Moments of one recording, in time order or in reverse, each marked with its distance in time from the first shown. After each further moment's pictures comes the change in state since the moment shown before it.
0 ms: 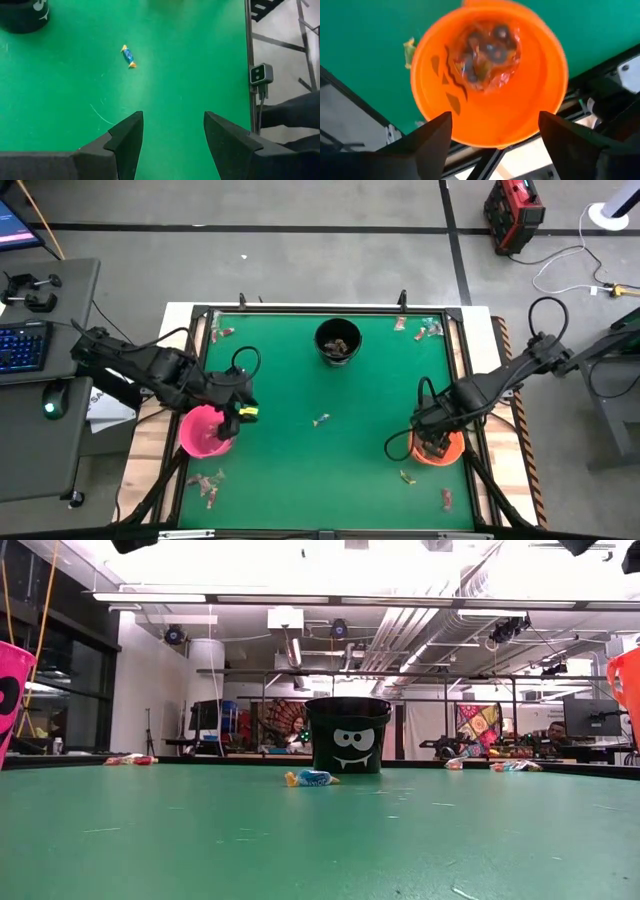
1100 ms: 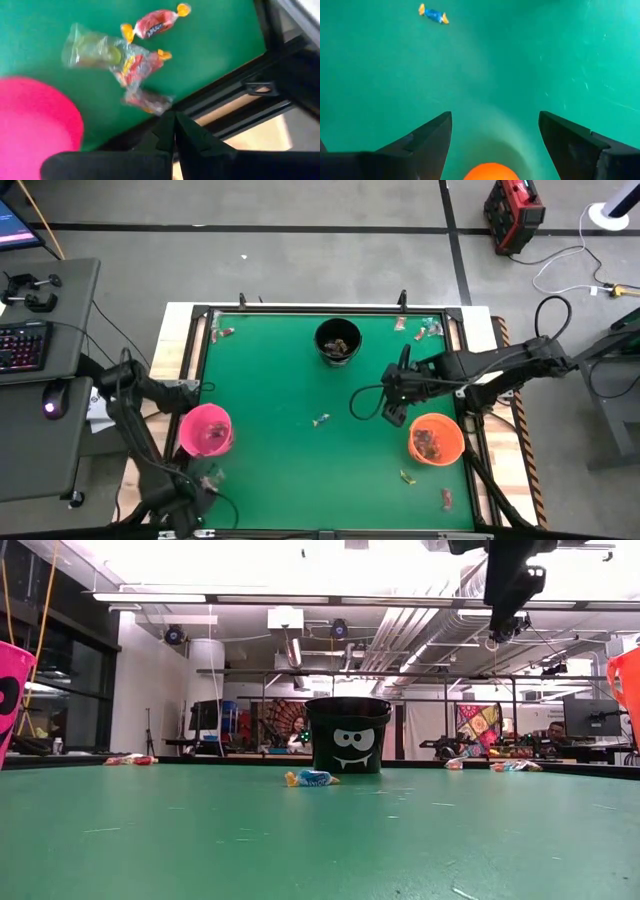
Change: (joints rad) left arm -0.784 0.587 0.015 -0.213 0.281 -0.014; right arm -0.289 0.036 0.038 0.361 0.311 -0.341
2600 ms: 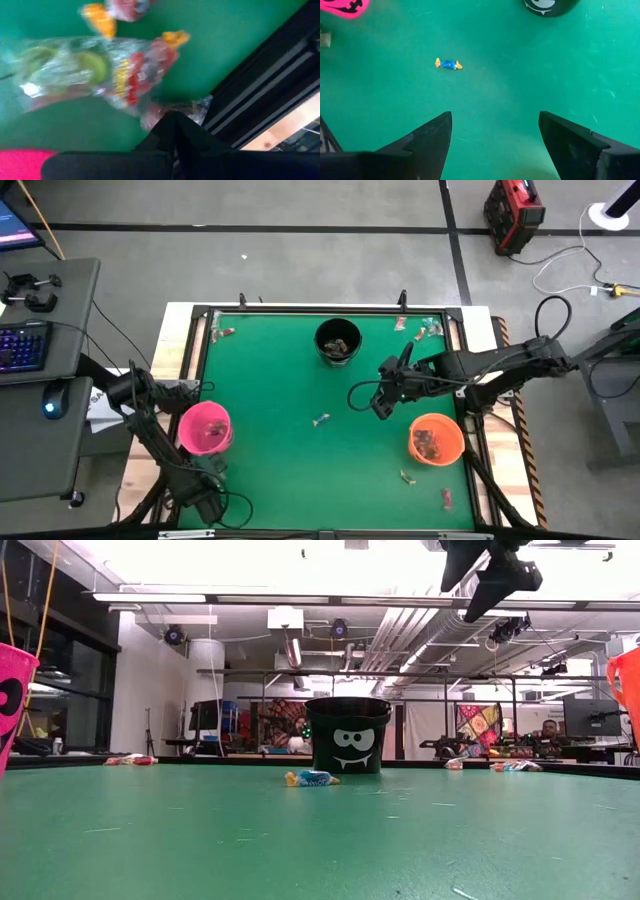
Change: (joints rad) left arm 0.068 0.091 -0.184 0.117 0.142 0.417; right arm 0.000 0.000 -0.001 0.139 0.081 0.240
